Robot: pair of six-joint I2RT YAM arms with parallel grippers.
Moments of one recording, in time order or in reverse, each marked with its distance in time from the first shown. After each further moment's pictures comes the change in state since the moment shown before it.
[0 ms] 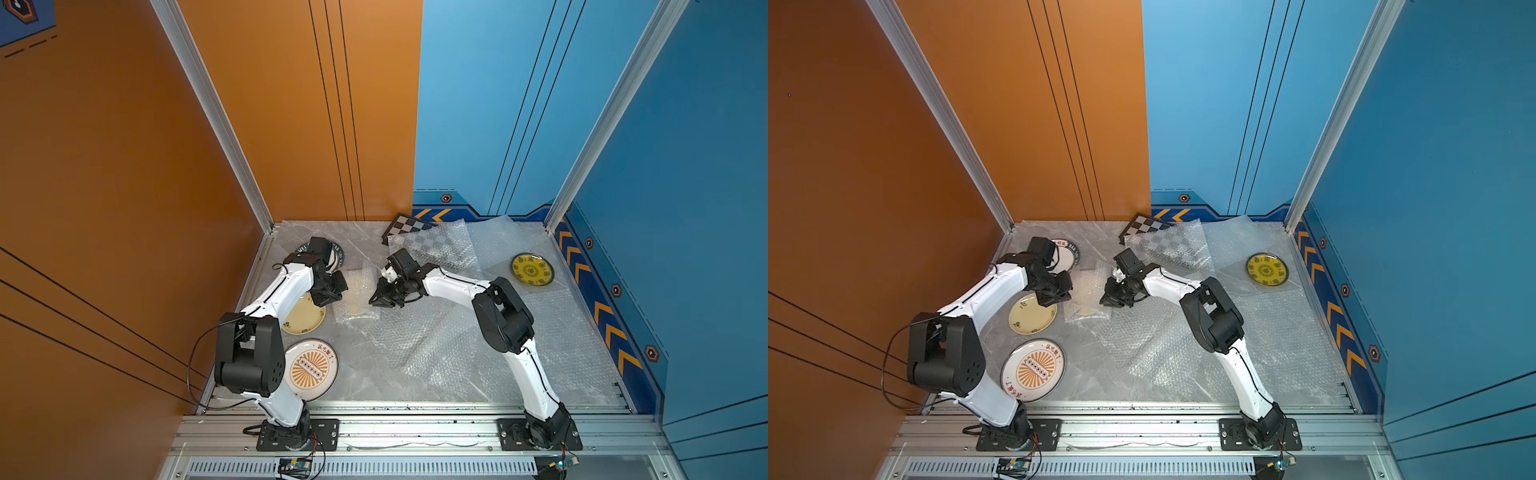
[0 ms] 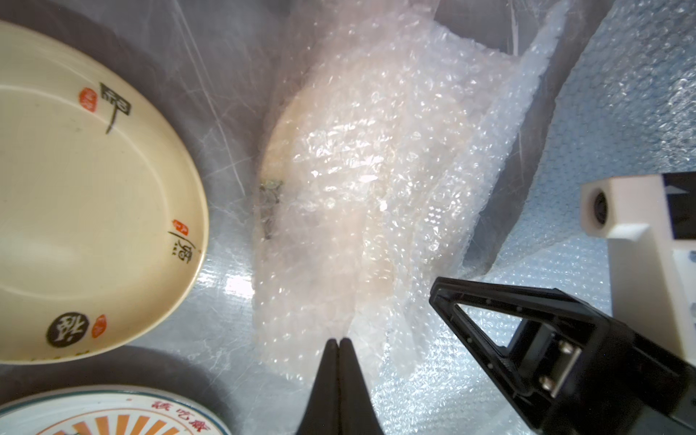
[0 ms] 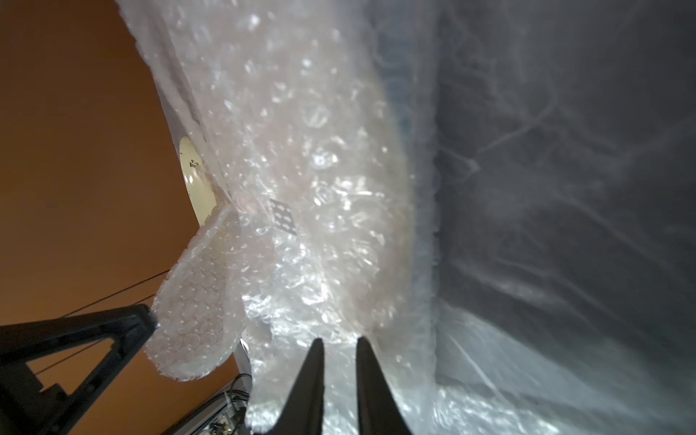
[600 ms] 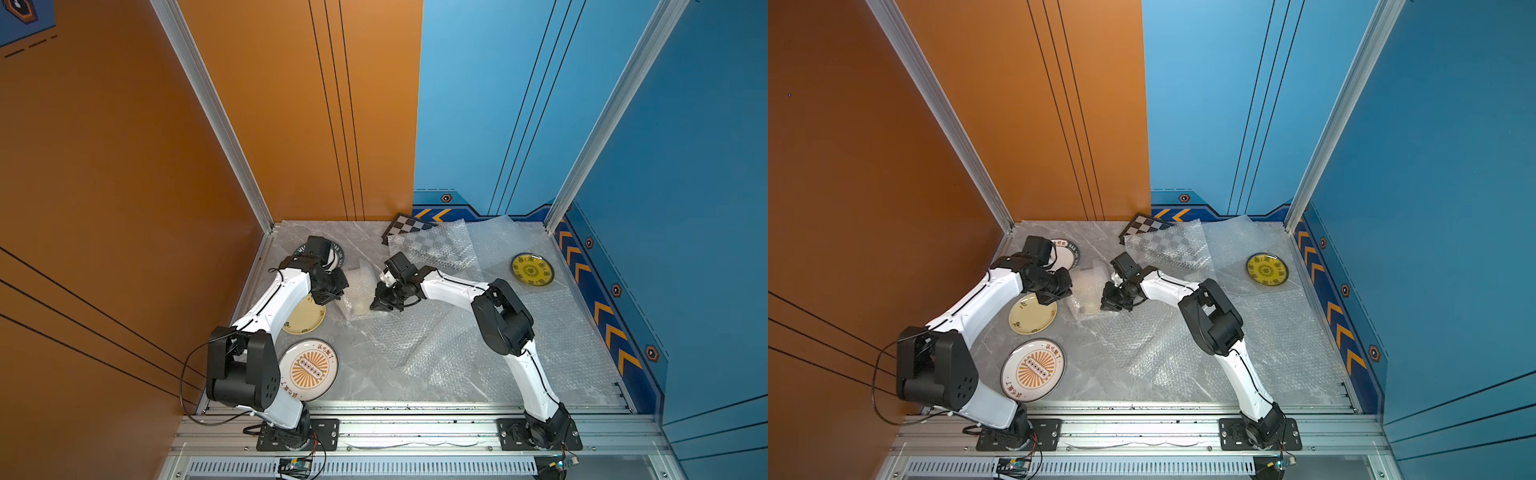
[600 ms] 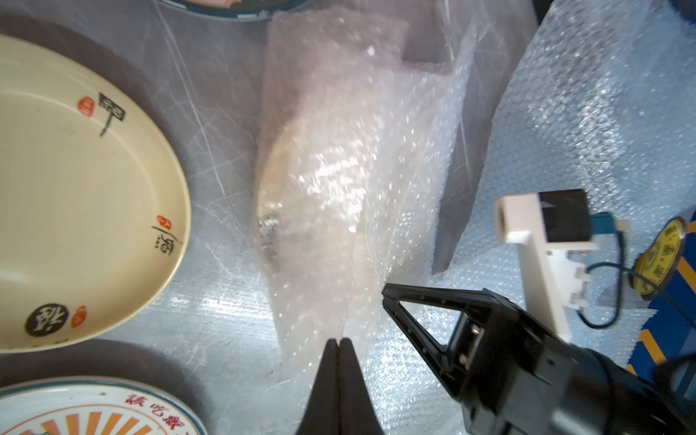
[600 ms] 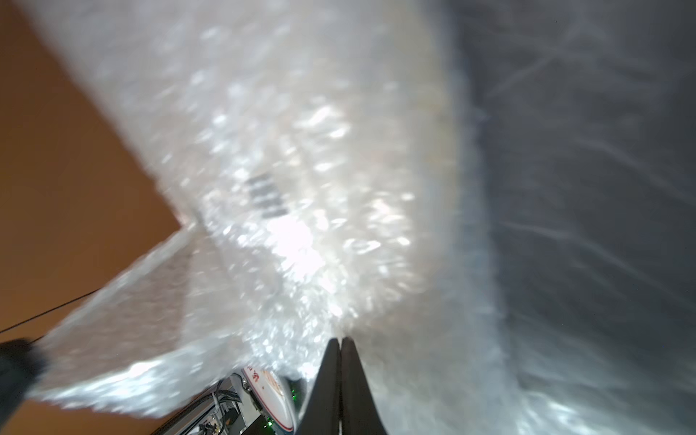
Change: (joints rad) left arm 0.011 -0.108 -0.028 0.043 0.005 -0.060; right arm 0.000 -0.004 -0.035 -0.043 0.037 0.006
